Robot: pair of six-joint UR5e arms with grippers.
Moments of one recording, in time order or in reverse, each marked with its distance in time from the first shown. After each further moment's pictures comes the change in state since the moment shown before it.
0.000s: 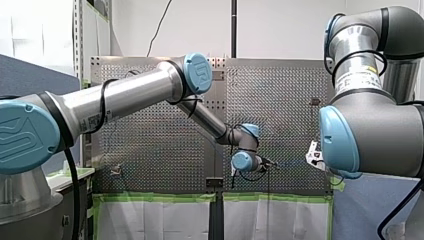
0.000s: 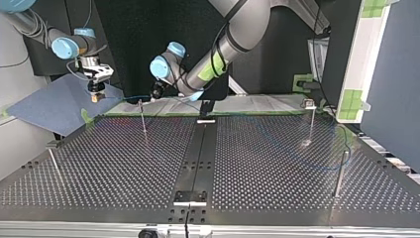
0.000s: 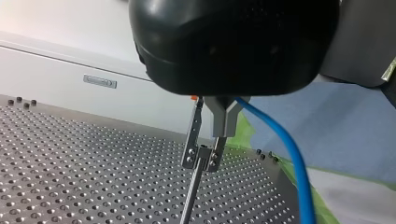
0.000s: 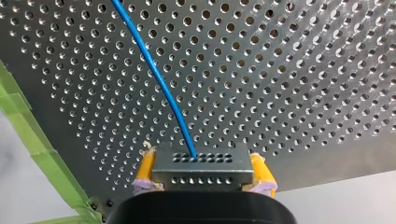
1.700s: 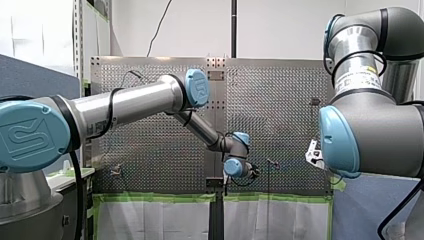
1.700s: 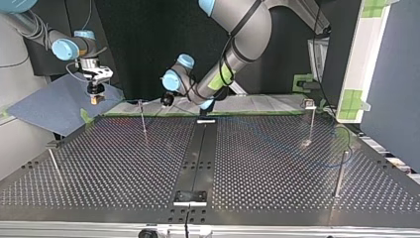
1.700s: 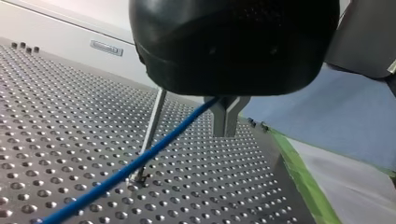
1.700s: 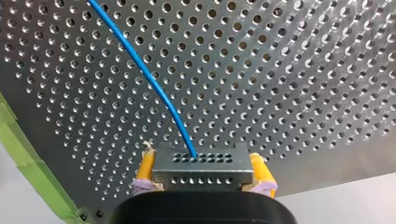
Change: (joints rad) left arm 0.083 -0.092 0.091 -0.036 0.066 -0.080; right arm 0.005 0.005 -0.020 -0.014 -0.001 0.023
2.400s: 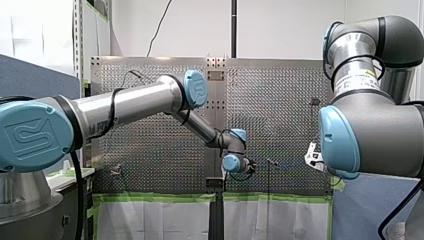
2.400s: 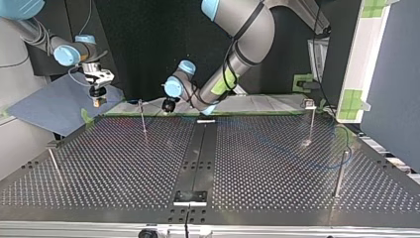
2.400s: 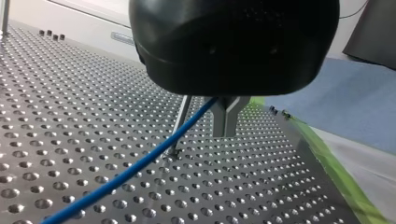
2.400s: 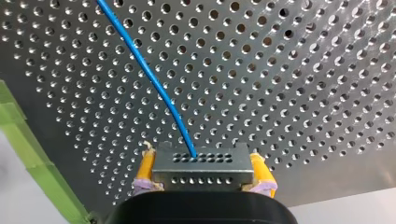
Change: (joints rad) left arm 0.030 0.000 0.039 -0.016 0.012 -0.025; right arm 0.008 0.051 -0.081 0.061 -0.005 -0.008
